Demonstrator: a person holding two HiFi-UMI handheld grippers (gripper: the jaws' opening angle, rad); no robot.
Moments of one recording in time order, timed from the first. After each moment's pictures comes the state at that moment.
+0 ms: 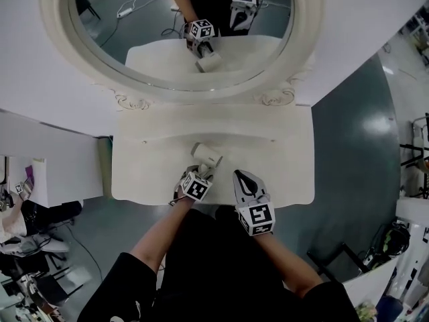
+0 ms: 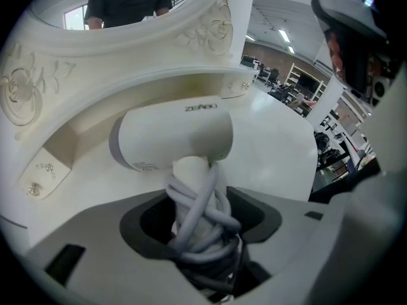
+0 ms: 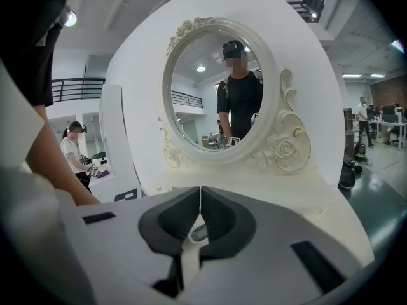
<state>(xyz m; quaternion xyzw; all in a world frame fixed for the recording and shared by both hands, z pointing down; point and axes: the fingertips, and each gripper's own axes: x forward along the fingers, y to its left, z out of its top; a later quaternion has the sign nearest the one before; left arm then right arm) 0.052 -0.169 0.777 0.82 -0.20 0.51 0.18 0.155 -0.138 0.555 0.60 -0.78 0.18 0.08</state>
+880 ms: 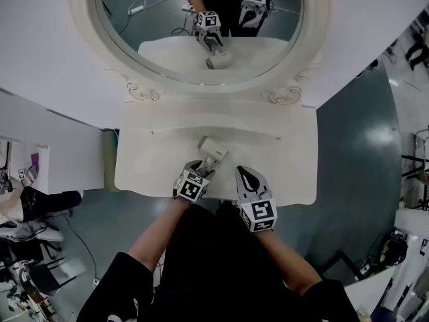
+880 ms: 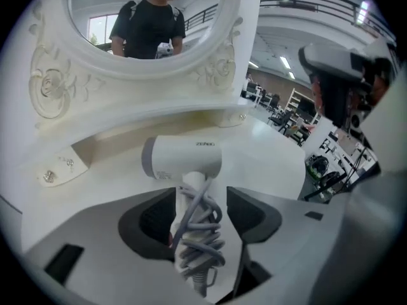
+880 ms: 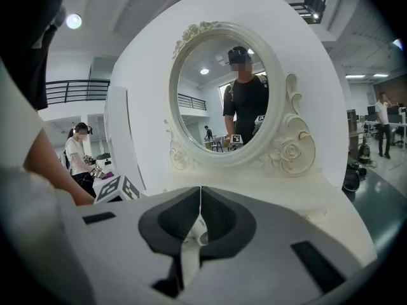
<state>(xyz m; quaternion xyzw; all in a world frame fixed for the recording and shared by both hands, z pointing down) 0.046 -0.170 0.727 0.86 -0.24 0.41 0.19 0.144 -0.131 0.549 0.58 -0.79 0.17 0.07</state>
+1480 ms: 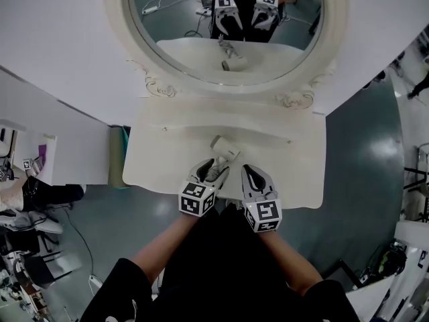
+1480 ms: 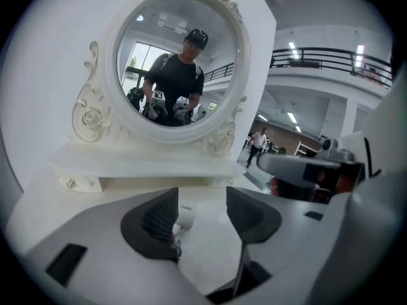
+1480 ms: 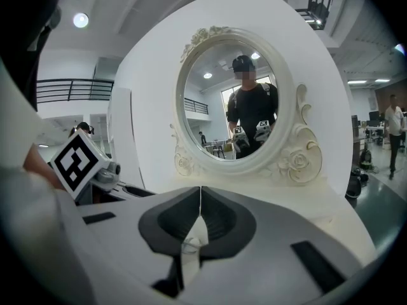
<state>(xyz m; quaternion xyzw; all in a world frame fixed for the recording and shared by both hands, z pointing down) 0.053 -0.166 0.584 0.90 -0.33 0.19 0.23 0.121 -0.136 0.530 0.59 -0.80 0.14 0.07</state>
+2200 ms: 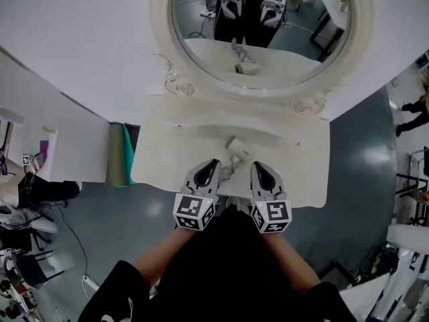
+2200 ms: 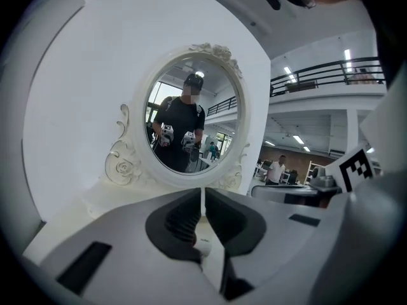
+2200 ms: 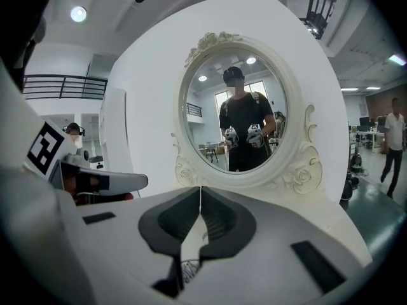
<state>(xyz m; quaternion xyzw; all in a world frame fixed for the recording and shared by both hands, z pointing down) -0.029 -0.173 0.473 0.90 -0.40 0.06 0.17 0.078 -0.145 0.478 0.62 -0.77 0.14 0.06</state>
